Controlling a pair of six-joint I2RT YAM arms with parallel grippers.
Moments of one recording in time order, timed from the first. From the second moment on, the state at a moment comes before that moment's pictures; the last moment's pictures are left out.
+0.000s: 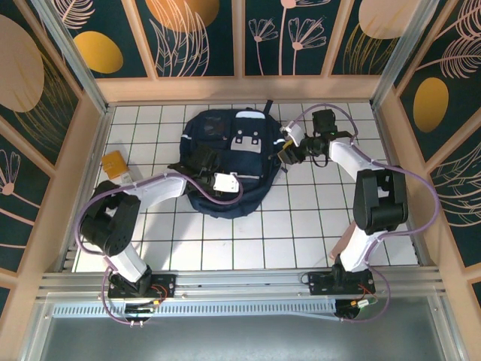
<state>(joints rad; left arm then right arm) -0.58 1.71 1.00 -0.30 0.10 1.10 0.18 1.78 1.26 -0.45 -0.63 -0.63</state>
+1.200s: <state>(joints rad) -0.56 1.46 0.96 -0.30 0.22 1.10 0.20 2.12 1.59 -0.80 -0.62 -1.39</state>
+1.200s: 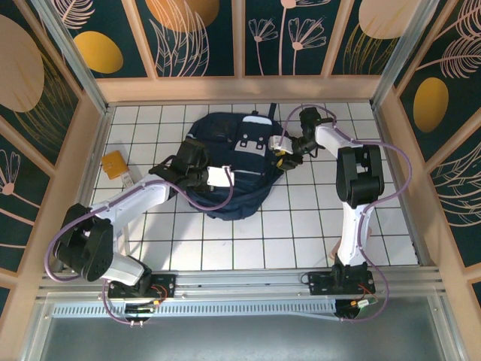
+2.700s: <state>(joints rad) -0.53 1.70 1.17 -0.34 0.18 0.64 0.42 1.66 1.12 -0.59 -0.42 -1.30</state>
